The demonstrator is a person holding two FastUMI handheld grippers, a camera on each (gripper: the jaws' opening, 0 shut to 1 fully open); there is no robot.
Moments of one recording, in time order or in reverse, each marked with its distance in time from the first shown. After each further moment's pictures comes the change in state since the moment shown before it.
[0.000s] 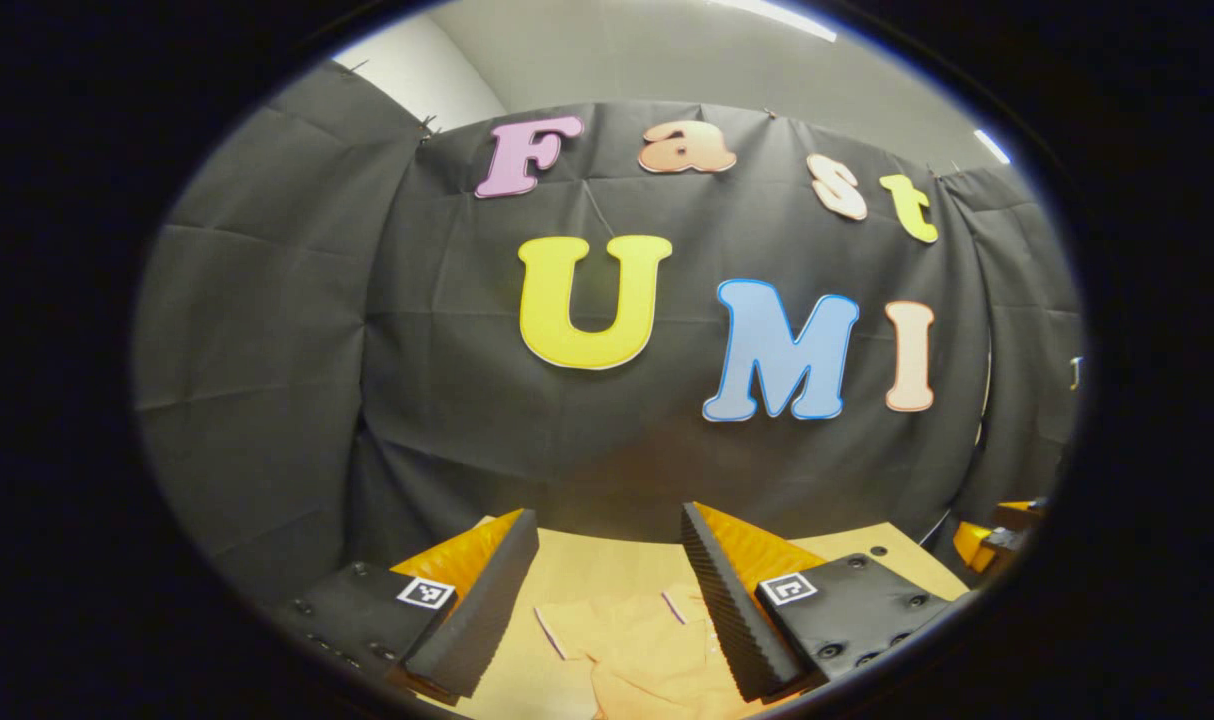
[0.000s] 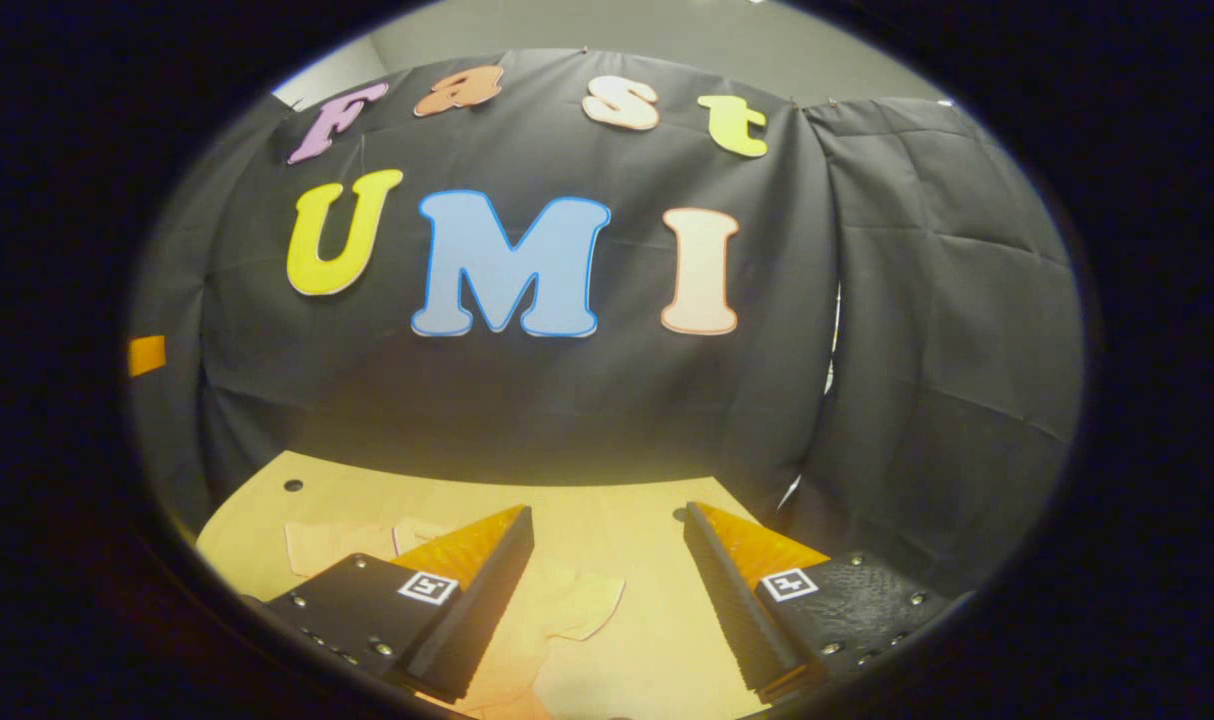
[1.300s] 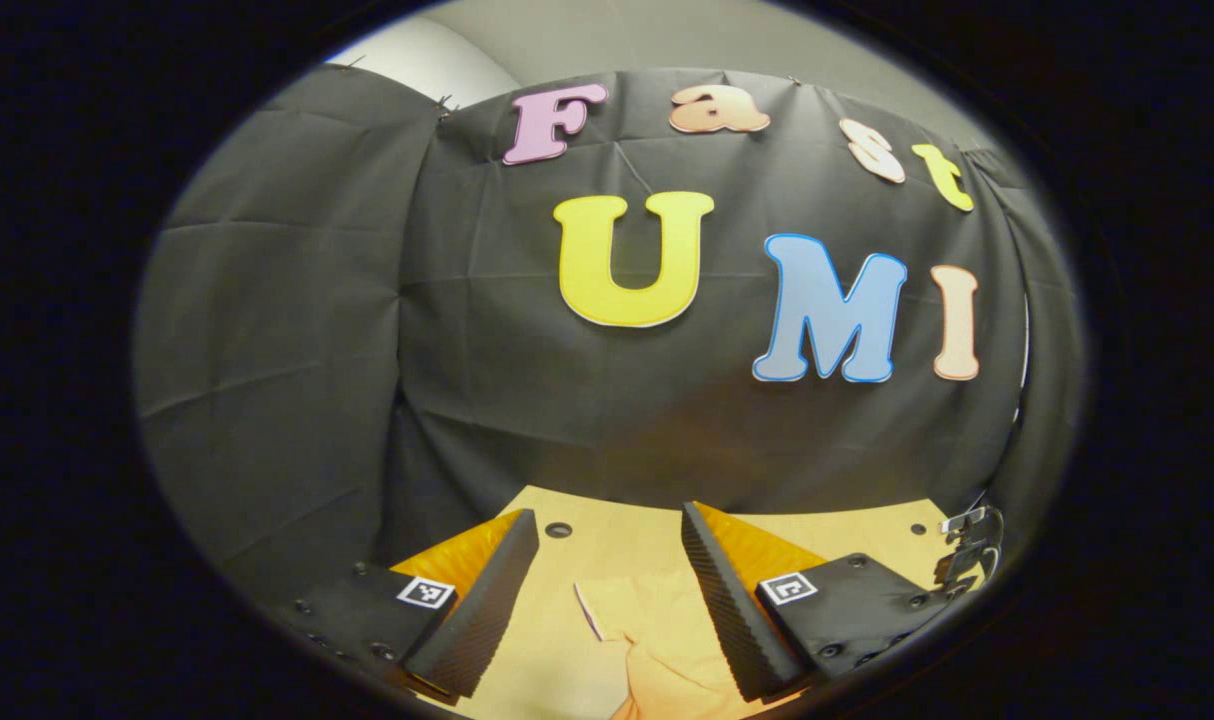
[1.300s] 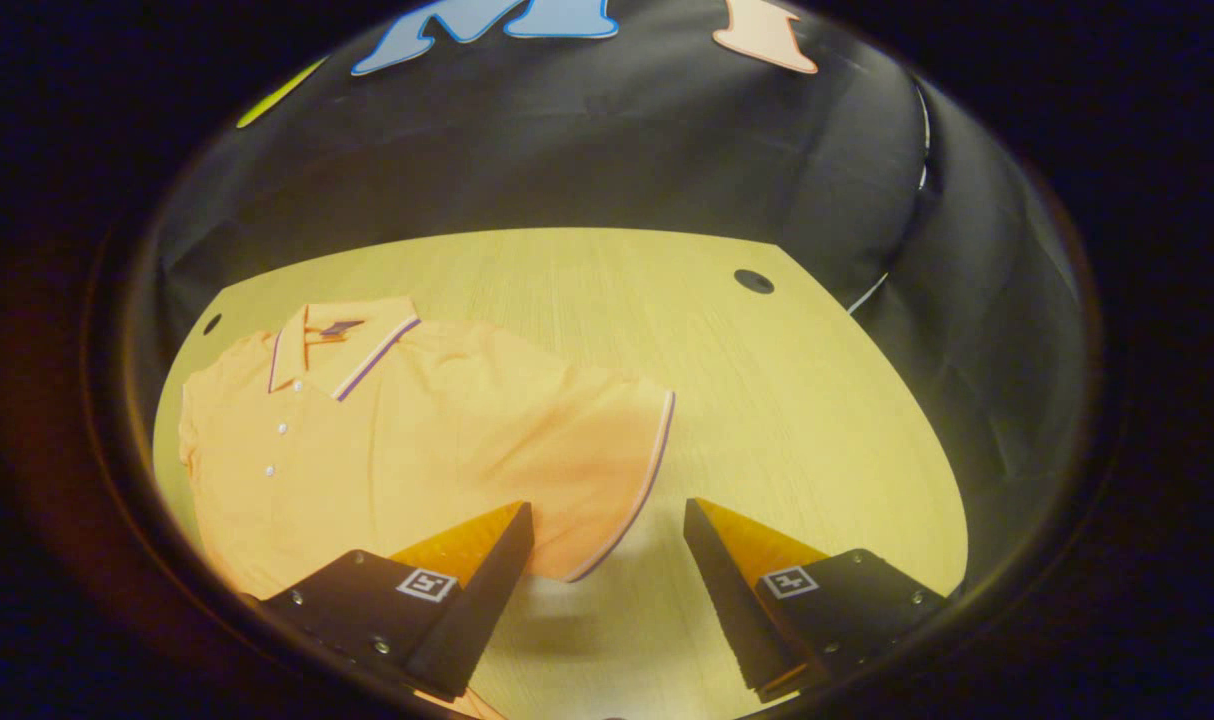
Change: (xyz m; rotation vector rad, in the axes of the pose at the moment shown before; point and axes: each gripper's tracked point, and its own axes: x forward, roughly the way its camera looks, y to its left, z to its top) left arm 0.018 0.035 -0.035 0.014 0.114 0.111; right arm 0.135 0.020 -0.262 -0.020 0.625 0.037
